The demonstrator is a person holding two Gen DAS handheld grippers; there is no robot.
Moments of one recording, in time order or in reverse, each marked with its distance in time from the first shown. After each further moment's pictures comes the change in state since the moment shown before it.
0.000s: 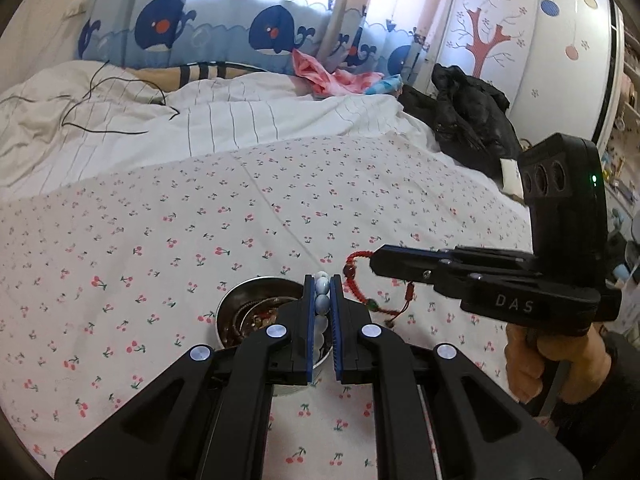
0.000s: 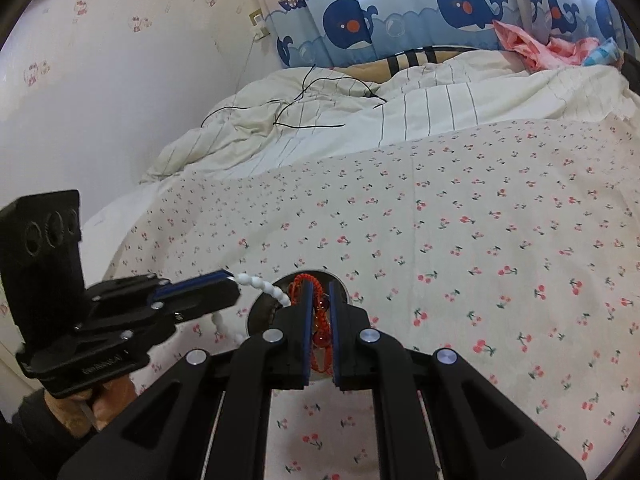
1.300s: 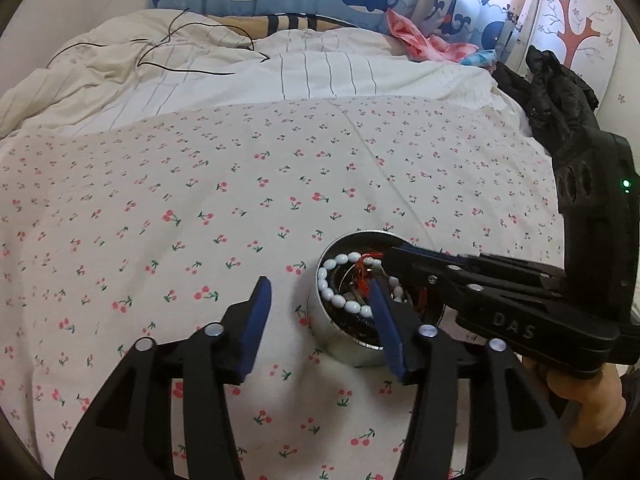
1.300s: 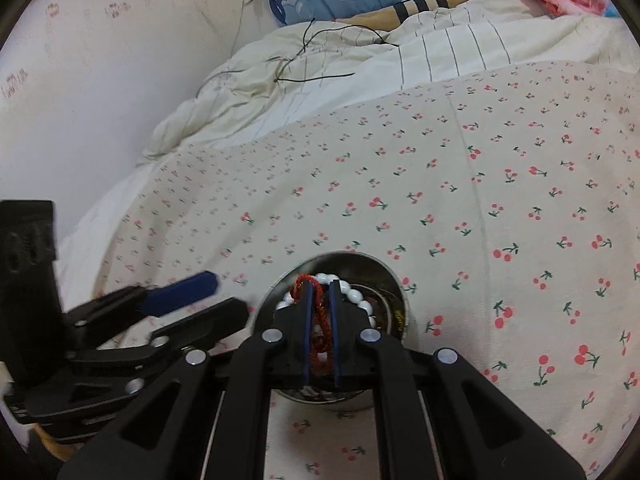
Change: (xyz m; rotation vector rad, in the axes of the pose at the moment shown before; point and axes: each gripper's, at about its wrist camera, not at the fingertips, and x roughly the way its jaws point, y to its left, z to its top) left arm 0.015 0.040 -0.018 -0.135 0.157 0.302; right arm 0.080 0.011 -0.006 0.054 0.139 0.014
